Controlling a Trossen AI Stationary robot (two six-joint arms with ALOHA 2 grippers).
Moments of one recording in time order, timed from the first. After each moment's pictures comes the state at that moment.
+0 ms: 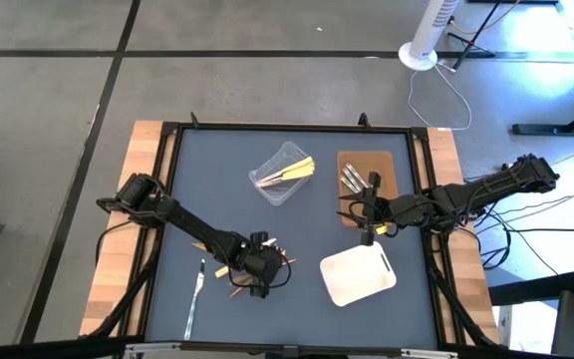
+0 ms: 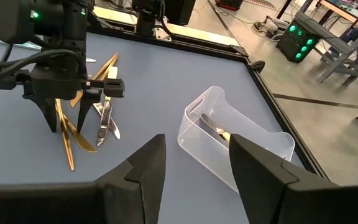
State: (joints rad) left arm -0.41 1.92 1.10 -0.31 -0.21 -0.46; right arm 0.33 1.00 0.77 -0.21 0.50 -0.05
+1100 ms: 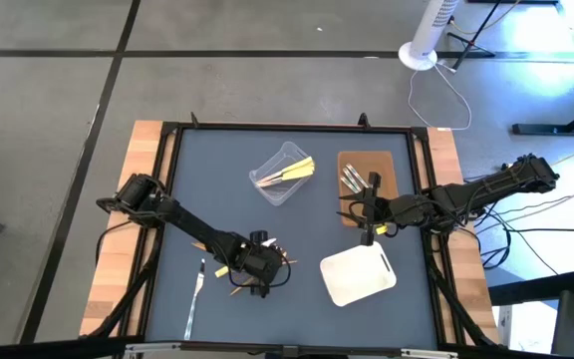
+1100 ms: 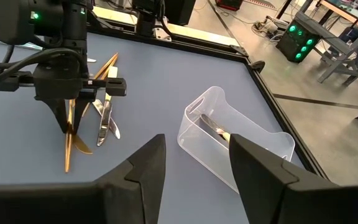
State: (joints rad) left arm -0.40 1.92 1.10 -0.32 -0.26 -0.46; right arm 0.33 1.00 0.77 -0.21 0.50 -0.05
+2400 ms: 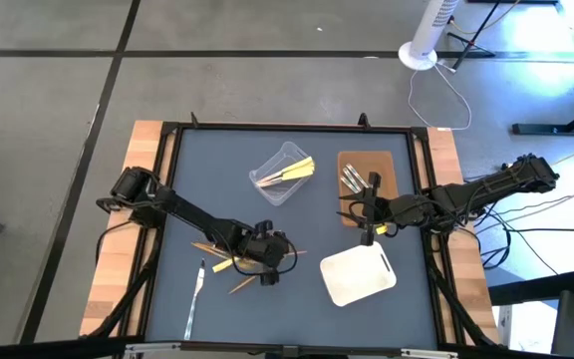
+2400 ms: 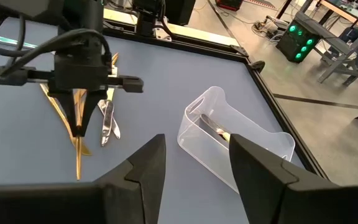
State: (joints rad) left arm -0.32 1.84 1.10 -0.22 -0.24 -0.47; right arm 0.33 1.00 0.77 -0.21 0.50 -0.05
